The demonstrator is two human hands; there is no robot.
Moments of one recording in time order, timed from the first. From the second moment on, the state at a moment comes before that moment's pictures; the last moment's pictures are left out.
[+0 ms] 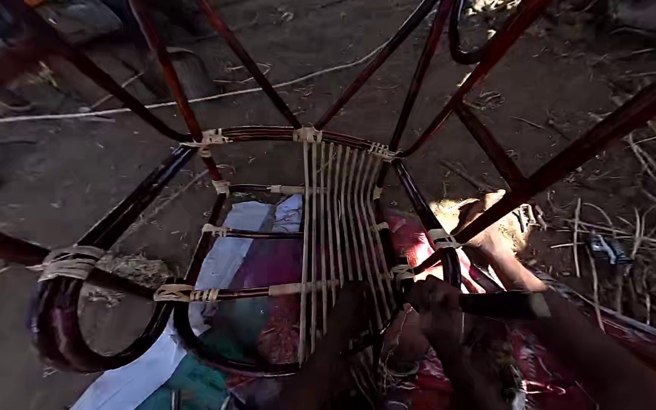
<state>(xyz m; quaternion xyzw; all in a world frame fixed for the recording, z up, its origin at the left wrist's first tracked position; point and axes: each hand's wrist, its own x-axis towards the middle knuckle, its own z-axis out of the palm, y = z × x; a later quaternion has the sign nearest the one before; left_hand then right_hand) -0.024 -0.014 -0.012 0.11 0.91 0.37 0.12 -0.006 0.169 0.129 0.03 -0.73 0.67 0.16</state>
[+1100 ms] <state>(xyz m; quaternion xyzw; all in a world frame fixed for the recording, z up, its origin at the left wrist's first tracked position) -0.025 -0.005 -0.017 0.18 0.93 0.30 0.14 -0.015 0.176 0.062 0.16 -0.57 0.78 0.20</state>
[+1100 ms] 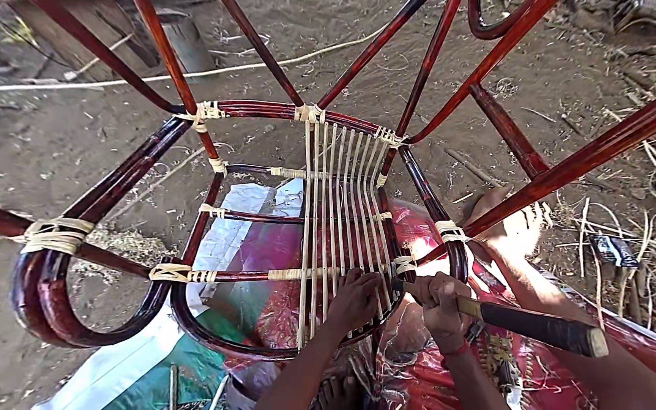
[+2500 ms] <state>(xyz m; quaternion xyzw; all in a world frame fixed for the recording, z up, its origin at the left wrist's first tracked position) -0.028 -0.005 -0.027 0.19 0.92 0.33 0.07 0.012 0.159 0.089 -0.03 -0.51 0.85 0.15</state>
